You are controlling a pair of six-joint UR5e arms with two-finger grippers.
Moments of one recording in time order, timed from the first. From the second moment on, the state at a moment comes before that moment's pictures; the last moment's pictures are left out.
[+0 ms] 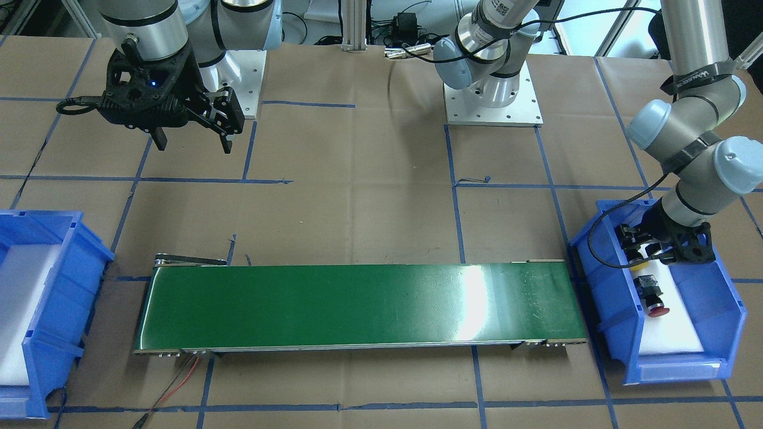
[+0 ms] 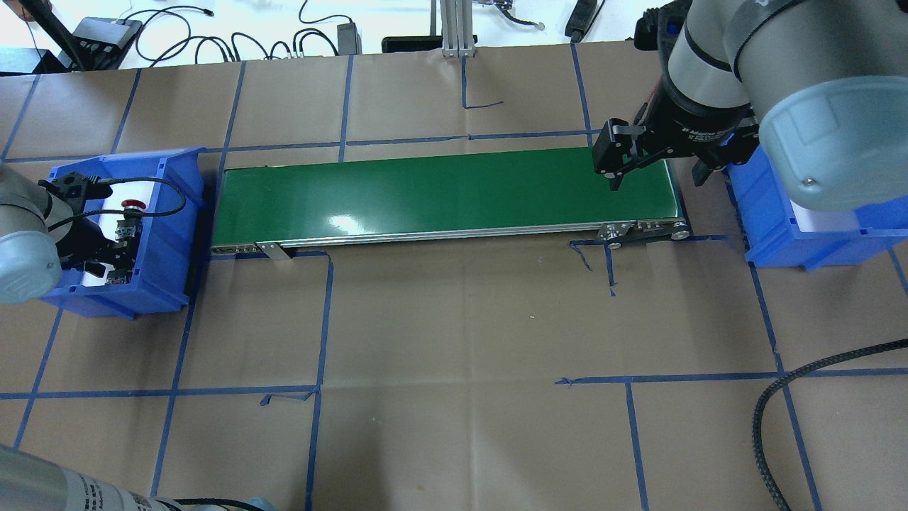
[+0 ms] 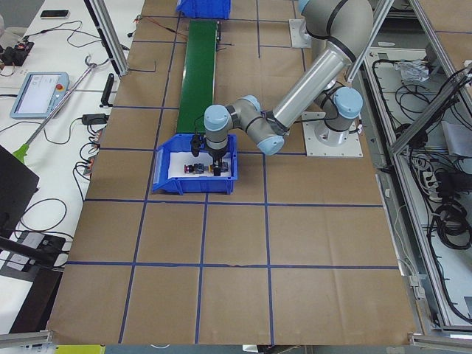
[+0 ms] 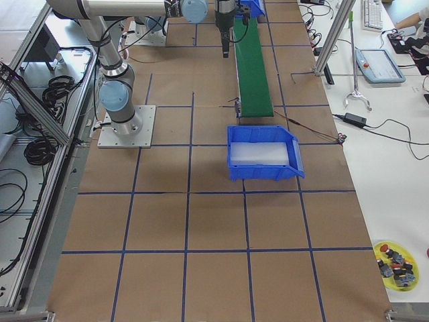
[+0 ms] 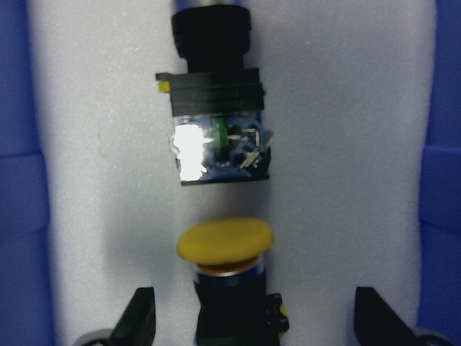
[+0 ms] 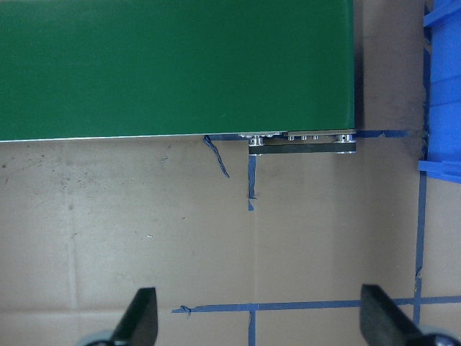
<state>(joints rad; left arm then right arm) -0.95 -1.90 -1.97 -0.81 1.56 0.61 1.64 -1.63 1.67 -1.68 -1.61 0.07</state>
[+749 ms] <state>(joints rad) -0.94 -1.89 -1.96 -0.82 1.56 0.61 1.64 -1.63 1.68 -1.68 -1.61 0.07</state>
